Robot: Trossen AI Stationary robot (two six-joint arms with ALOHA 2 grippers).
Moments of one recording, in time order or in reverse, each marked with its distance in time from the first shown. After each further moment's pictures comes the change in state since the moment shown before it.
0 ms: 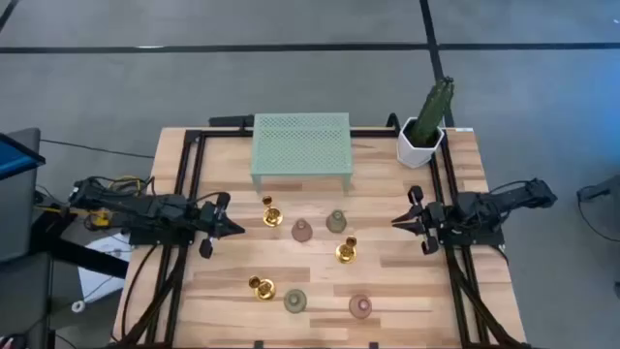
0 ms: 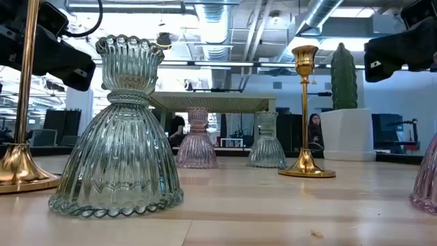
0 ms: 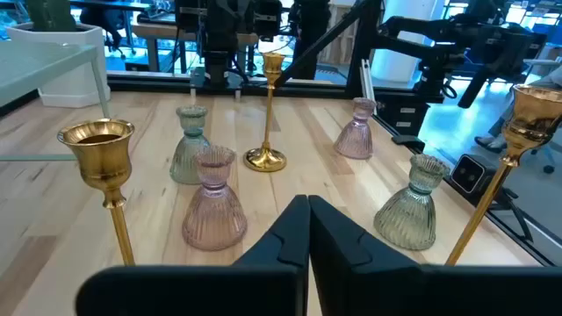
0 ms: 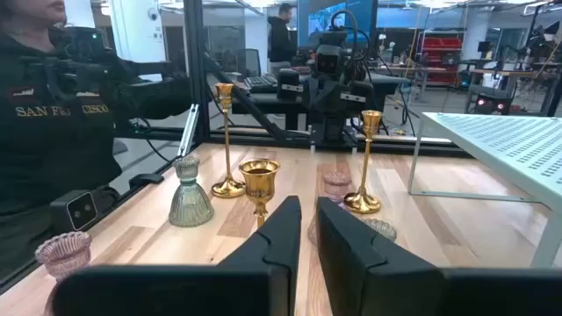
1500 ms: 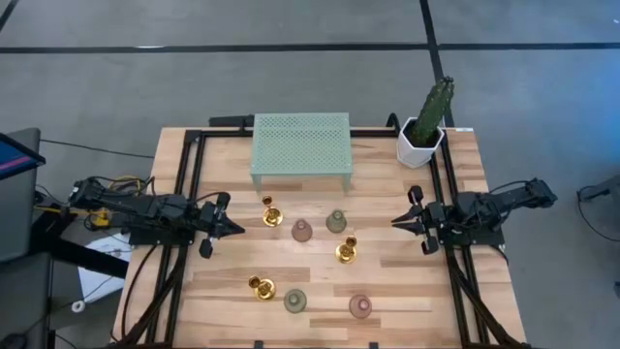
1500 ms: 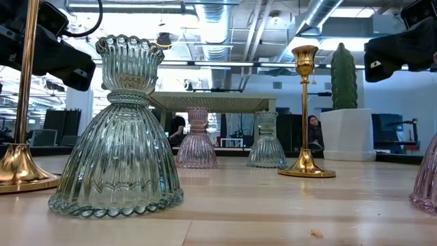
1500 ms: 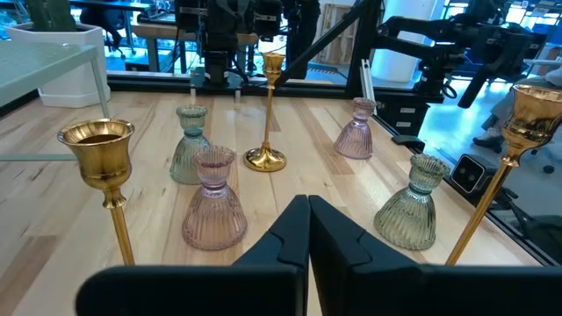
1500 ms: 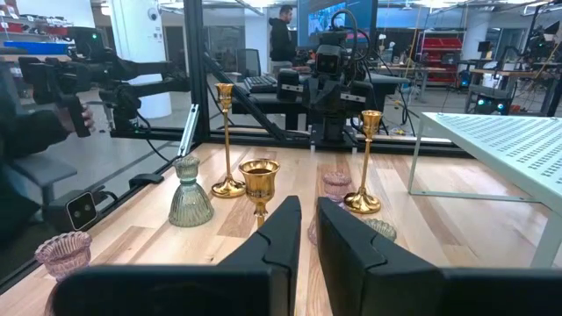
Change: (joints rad) left arm 0.000 0.000 0.000 0.000 0.000 0.000; right arm 0.000 0.000 0.000 0.000 0.000 0.000
